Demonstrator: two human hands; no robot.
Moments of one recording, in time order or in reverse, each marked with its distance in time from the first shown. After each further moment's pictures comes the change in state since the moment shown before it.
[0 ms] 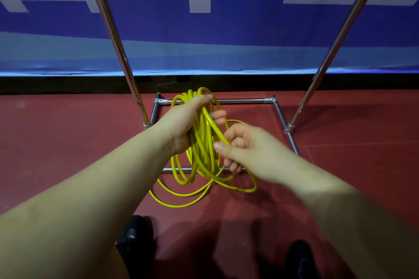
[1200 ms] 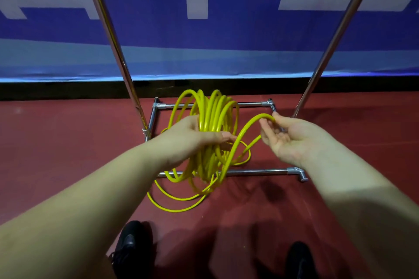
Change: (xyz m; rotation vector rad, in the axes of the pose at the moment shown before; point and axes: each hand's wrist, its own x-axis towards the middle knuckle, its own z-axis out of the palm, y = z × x) left_hand -0.037 -0.006 -0.008 0.509 -0.273 0.185; right_hand 0.014 -0.008 -0.050 1.432 0.548 0.502
